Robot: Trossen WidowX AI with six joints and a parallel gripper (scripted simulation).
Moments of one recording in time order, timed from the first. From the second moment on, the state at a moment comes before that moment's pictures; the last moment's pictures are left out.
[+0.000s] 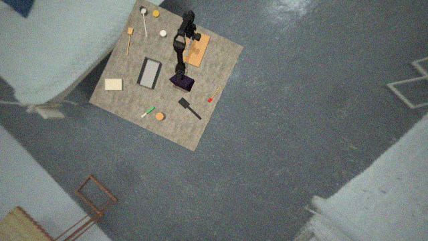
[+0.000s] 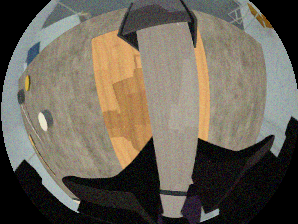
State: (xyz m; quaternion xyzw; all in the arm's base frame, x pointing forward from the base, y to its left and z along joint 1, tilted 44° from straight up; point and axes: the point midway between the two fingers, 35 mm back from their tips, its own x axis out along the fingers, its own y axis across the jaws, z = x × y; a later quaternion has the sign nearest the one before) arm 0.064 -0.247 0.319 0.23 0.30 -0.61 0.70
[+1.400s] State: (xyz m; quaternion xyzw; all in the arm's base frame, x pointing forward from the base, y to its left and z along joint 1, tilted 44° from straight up) arm 0.070 -0.296 0.271 0.23 0.30 -0.61 0.70
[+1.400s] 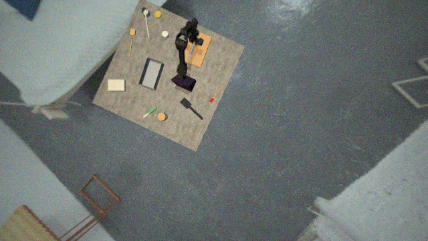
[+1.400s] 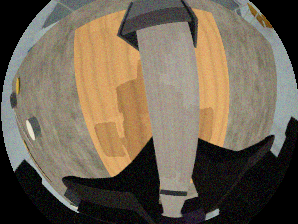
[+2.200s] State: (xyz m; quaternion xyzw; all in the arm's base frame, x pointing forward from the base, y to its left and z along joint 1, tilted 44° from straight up) arm 0.070 -0.311 0.250 0.23 0.30 -0.61 0.70
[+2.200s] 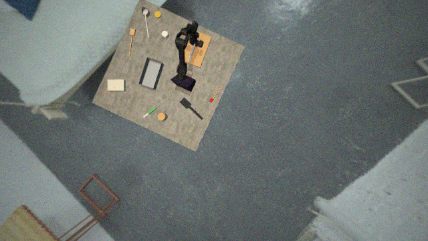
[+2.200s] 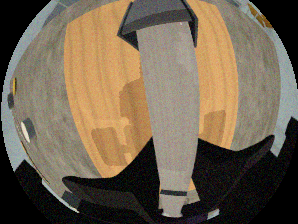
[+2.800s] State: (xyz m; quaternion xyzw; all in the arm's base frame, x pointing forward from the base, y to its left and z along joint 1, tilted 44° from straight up) arm 0.070 -0.311 0.251 0.23 0.30 -0.61 0.70
